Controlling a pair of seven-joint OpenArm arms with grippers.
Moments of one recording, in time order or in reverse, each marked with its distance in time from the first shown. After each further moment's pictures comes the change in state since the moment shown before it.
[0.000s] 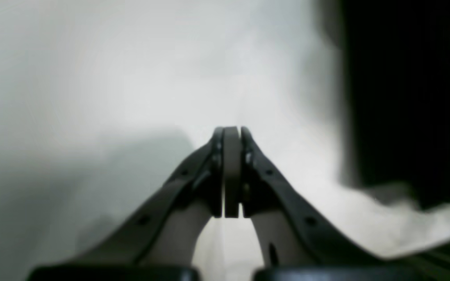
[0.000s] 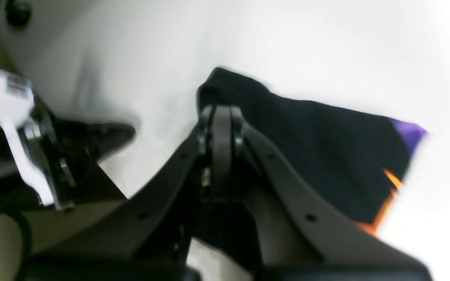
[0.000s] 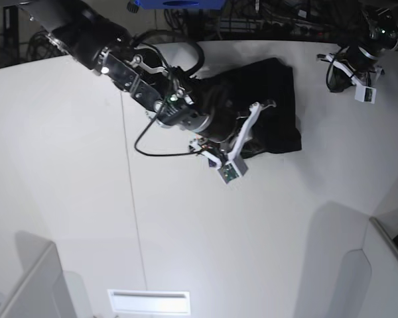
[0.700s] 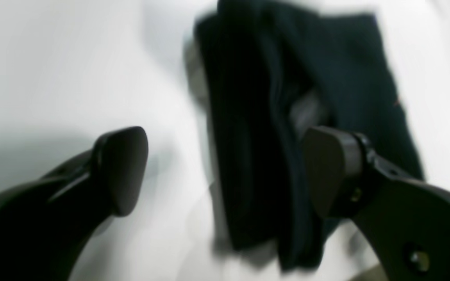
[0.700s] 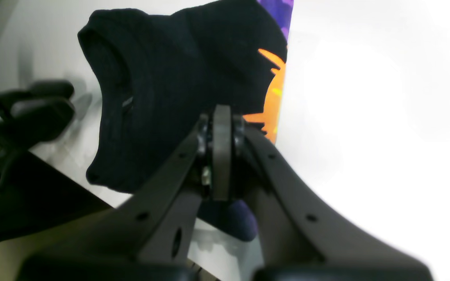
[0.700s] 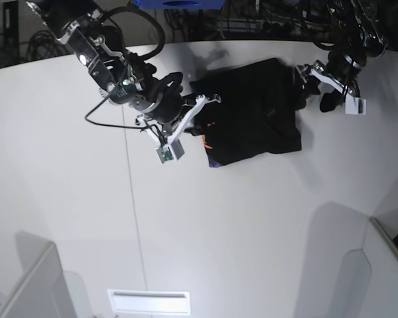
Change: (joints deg) left arm -6.8 5.1 0.4 -2.3 -17.9 0.4 7.6; right arm -13.2 8.6 12.3 3.4 0.3 0.3 0.1
